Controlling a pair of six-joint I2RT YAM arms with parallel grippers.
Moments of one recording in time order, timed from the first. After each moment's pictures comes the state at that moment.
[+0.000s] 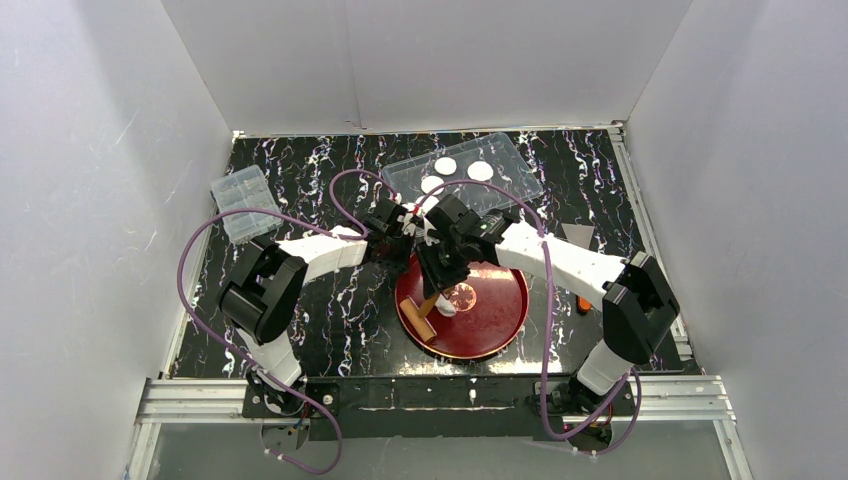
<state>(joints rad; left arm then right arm) -0.60 1.76 1.02 -0.31 0.11 -0.22 0.91 1.63 1.29 -0.74 -0.27 0.38</state>
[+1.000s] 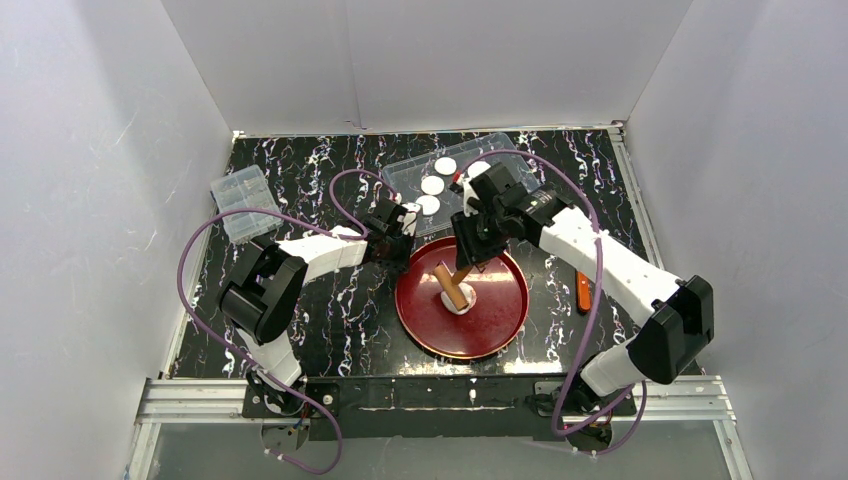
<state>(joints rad) -0.60 1.76 1.02 -0.31 0.11 -0.22 0.75 1.47 1.37 -0.93 -0.22 0.28</state>
